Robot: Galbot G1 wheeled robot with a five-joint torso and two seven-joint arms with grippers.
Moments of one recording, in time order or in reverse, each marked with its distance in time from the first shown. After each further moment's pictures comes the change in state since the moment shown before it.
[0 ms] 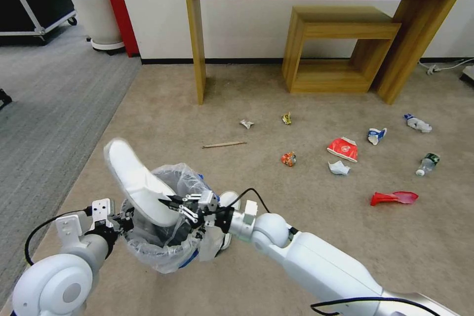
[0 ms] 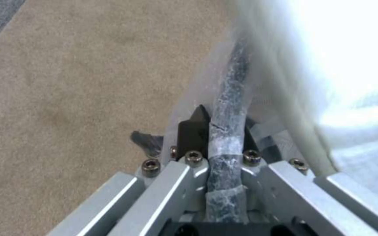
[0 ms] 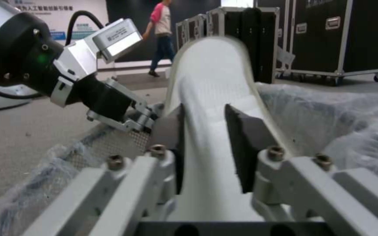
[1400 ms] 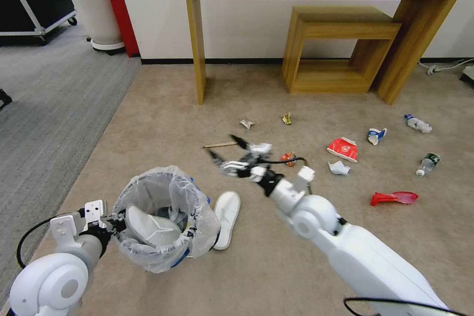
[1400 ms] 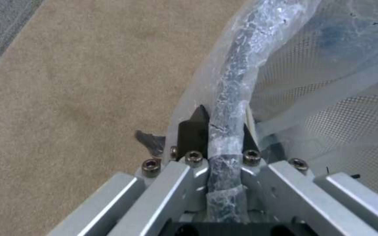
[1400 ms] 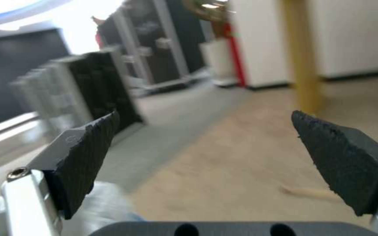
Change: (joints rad) left arm -0.013 0.003 -0.022 0.068 0.022 0.000 0.013; right arm -0.227 -0.187 0.411 0.332 0.267 -0.235 0.462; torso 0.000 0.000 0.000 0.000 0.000
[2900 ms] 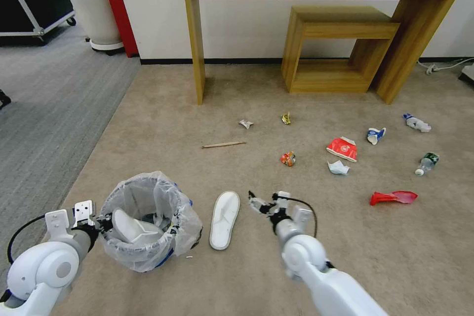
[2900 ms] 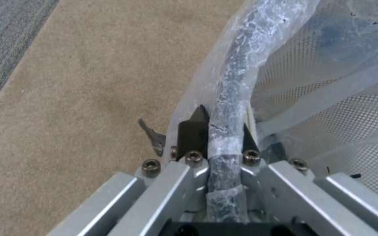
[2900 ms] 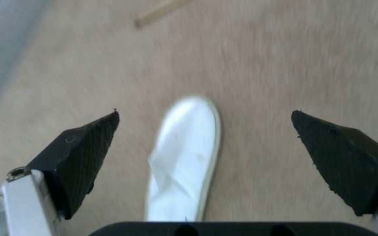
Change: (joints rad) left arm -0.050 0.081 -0.015 0.153 -0.041 -0.003 0.010; right arm -0.103 0.309 -0.051 -0.292 0.011 -0.207 0.527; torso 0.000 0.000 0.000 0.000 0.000
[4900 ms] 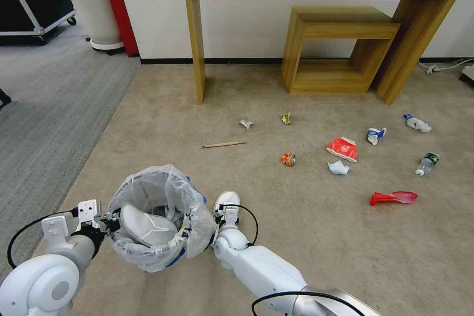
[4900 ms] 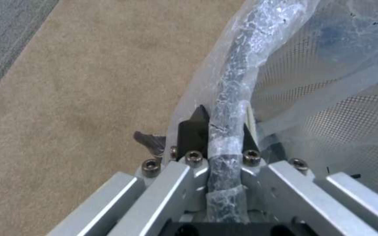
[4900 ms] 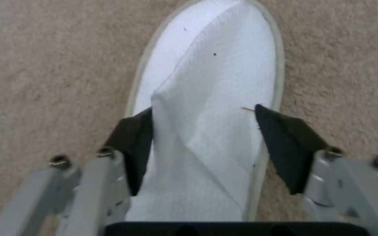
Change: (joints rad) left arm 0.094 -0.048 -0.030 -0.175 0.039 -0.030 0.036; right arm 0.348 0.321 -0.313 -0.732 -0.055 0.110 0.110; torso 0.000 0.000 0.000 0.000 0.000
